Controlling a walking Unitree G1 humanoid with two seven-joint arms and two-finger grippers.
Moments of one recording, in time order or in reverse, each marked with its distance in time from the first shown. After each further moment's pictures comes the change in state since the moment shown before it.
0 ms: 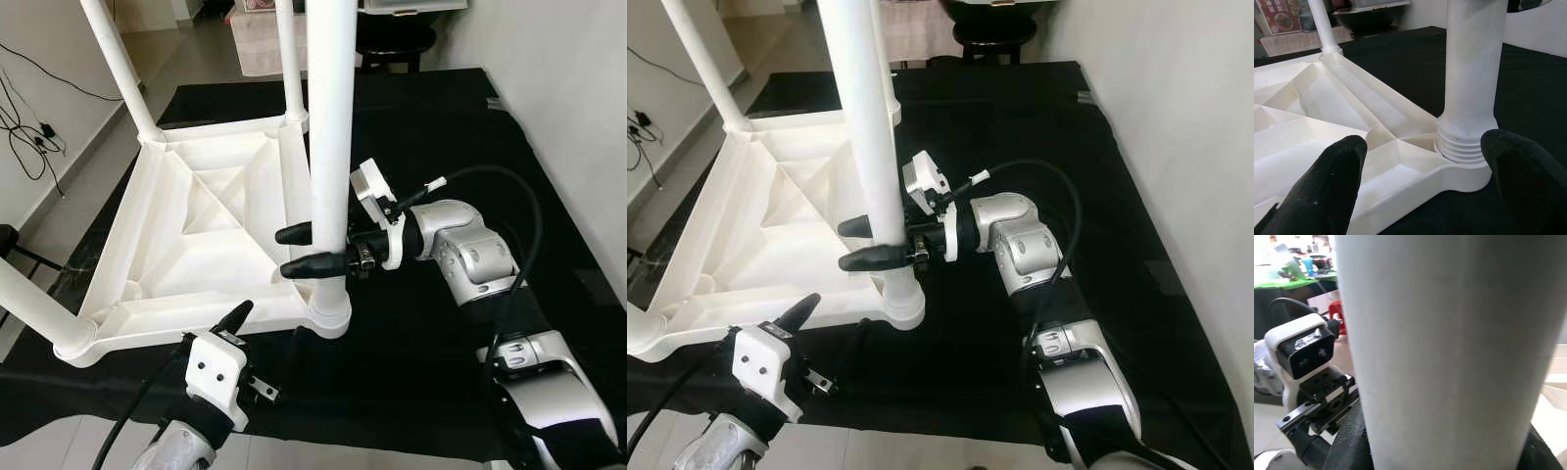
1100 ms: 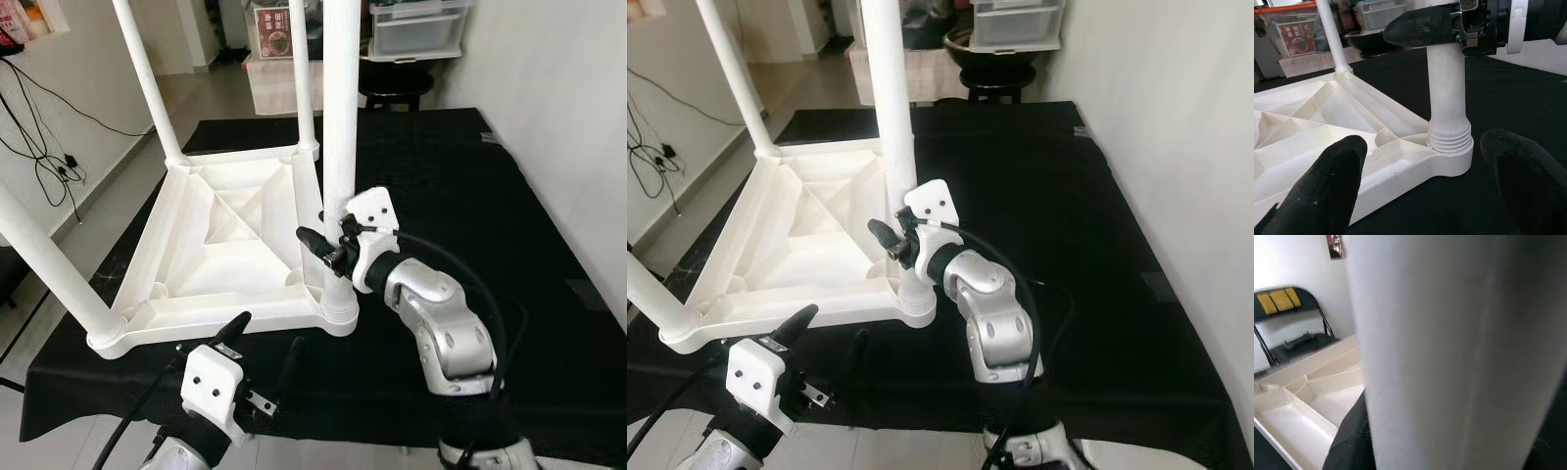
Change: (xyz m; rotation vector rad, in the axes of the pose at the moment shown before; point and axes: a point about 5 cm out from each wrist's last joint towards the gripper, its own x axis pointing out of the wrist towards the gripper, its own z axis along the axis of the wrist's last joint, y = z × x) left arm -0.005 -0.001 0.005 0.000 -0.009 0.006; right arm 0.007 0.013 -0.032 0.087 0.098 -1.058
